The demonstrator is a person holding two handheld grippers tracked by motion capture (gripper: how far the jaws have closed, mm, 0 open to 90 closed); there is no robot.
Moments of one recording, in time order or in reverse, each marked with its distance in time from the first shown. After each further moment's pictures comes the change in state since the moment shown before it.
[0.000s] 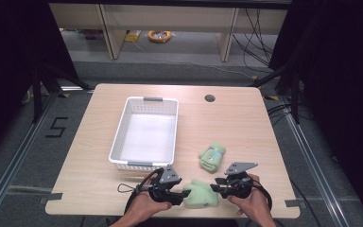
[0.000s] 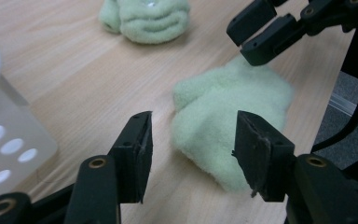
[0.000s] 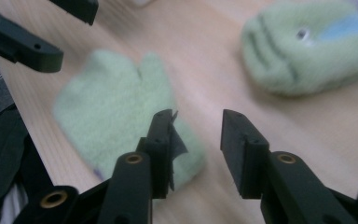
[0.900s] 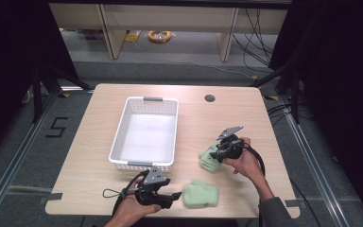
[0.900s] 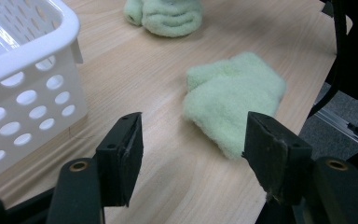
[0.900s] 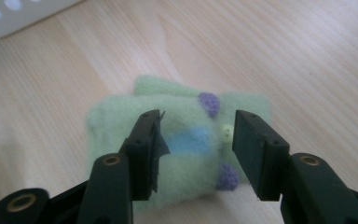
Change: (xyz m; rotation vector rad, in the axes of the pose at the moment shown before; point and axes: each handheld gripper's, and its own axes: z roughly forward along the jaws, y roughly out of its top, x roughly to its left) left arm 0.008 -0.016 -0.024 -0.027 -0.011 -0.090; right arm -0.076 0.072 0.046 0.116 -0.115 -0.107
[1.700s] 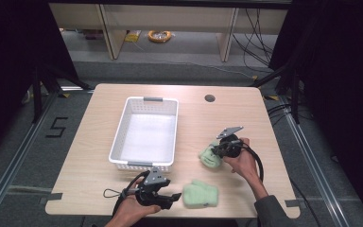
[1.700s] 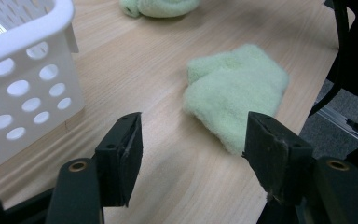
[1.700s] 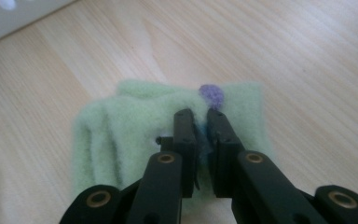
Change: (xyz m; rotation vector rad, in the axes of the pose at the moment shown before) left arm 0.004 -0.002 0.001 0.027 -0.006 0.033; right arm -0.001 -0.002 0.002 -0.045 -0.038 0.039
